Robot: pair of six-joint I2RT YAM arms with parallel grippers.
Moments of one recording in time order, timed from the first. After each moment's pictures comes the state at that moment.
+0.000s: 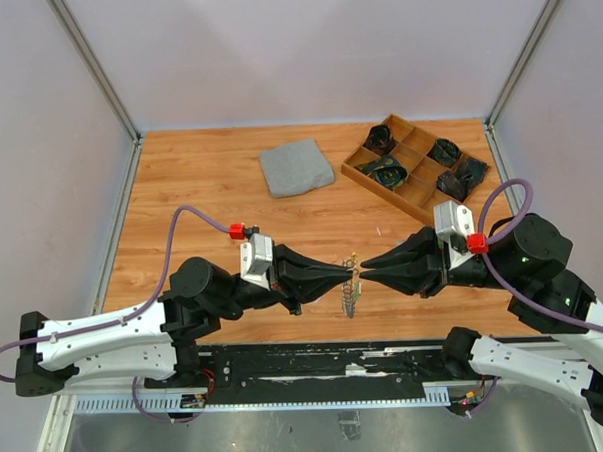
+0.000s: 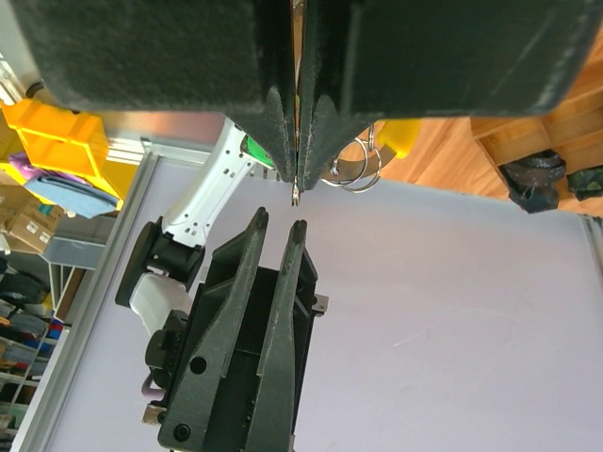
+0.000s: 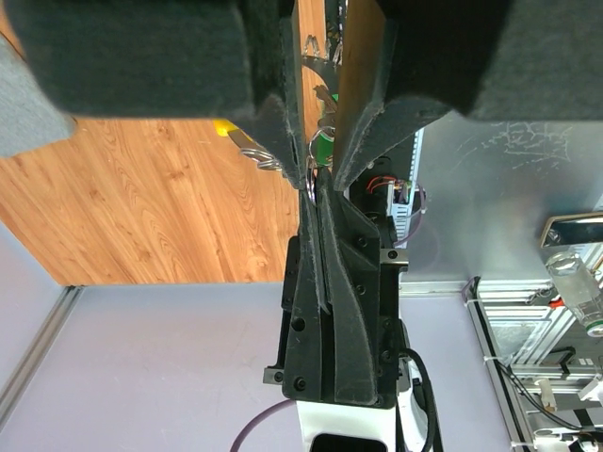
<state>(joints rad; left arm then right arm) -1.31 0.89 0.79 0.49 0.09 -0.17 0.98 0.66 1.14 -0.38 -0.50 -0.01</state>
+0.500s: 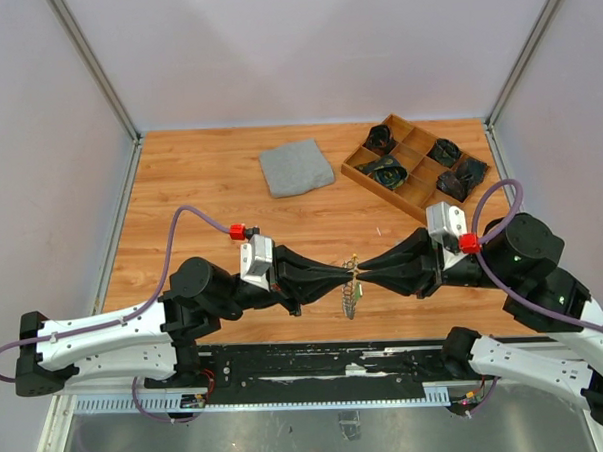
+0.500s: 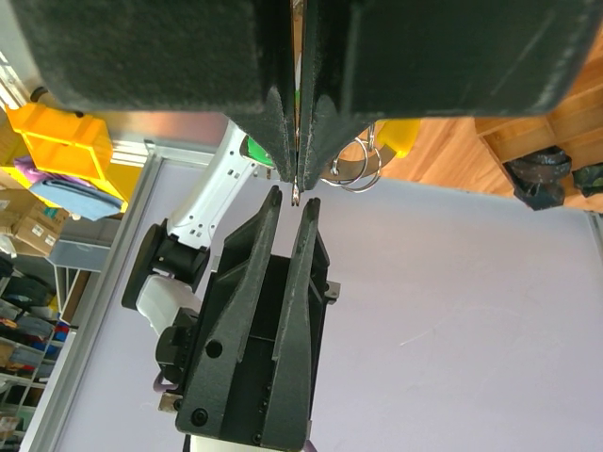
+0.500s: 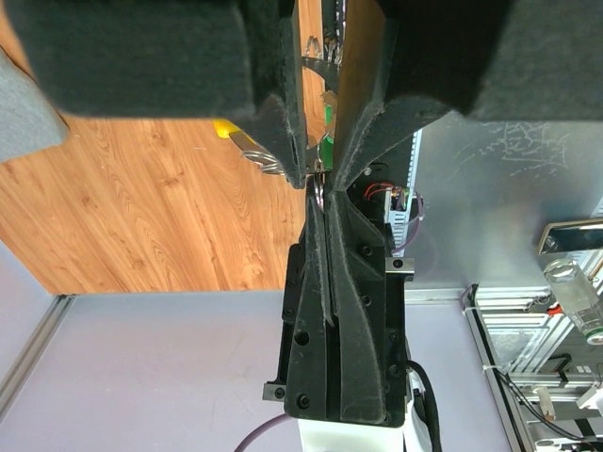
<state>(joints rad) -1.31 0.89 0.79 0.50 0.11 -0.17 0.98 0.67 1.12 -0.38 -0.51 -0.01</state>
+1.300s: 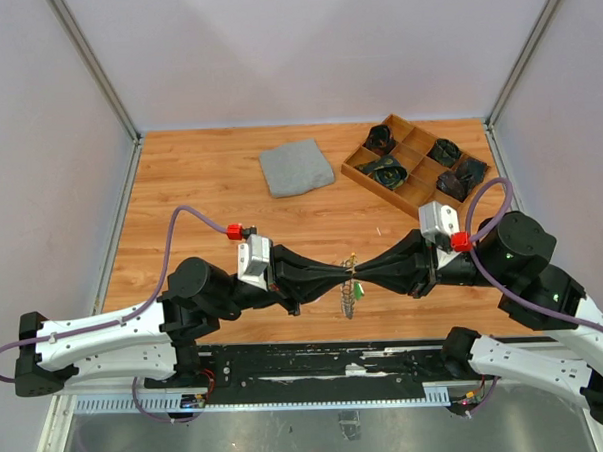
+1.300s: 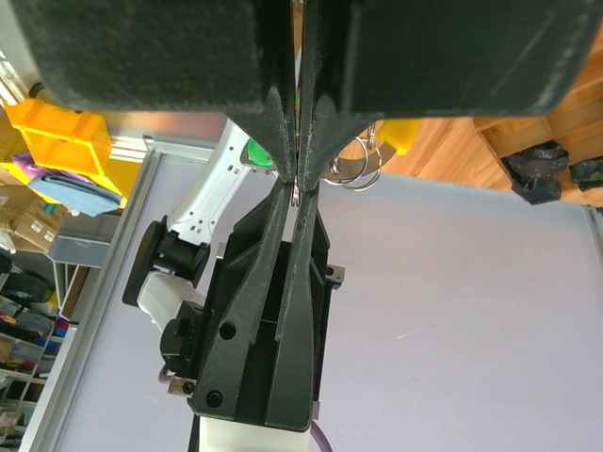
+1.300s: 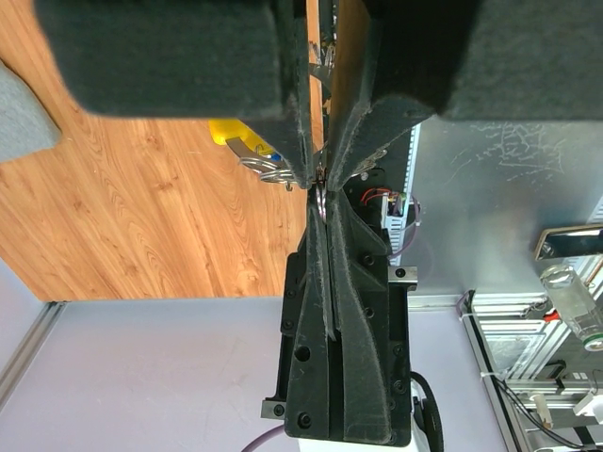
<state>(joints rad) -1.31 0.89 0.79 0.50 0.11 -0.17 0.98 0.68 1.12 -0.38 -0.51 -0.01</state>
